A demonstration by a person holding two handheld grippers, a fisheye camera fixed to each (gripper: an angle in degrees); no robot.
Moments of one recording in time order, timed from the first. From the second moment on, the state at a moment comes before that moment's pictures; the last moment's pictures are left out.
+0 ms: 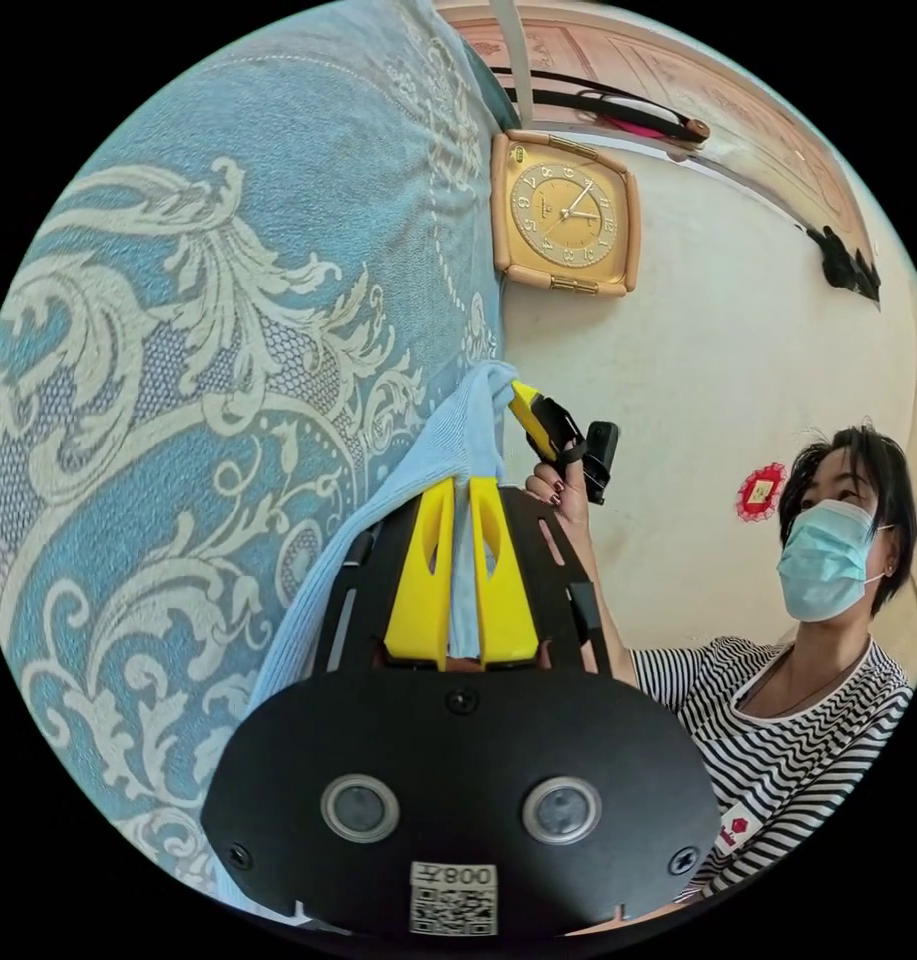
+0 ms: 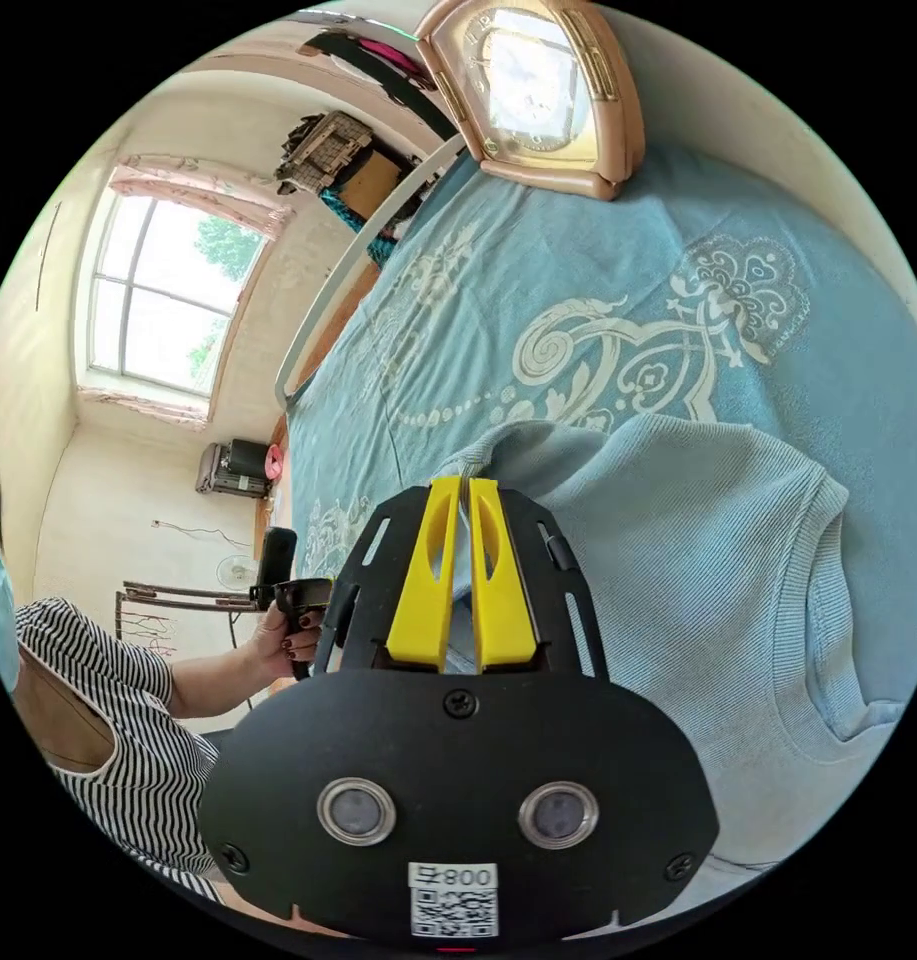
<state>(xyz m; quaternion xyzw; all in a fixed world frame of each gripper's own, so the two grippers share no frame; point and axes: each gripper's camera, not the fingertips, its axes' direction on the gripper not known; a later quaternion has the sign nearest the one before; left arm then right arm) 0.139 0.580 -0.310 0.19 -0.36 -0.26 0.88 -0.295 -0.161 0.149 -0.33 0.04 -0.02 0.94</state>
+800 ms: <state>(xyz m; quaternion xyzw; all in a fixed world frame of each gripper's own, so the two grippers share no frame) 0.164 0.597 -0.321 0.12 -0.42 -0.17 0.88 -0.377 -0.144 0.139 -0.34 0.16 -0.12 0.92</state>
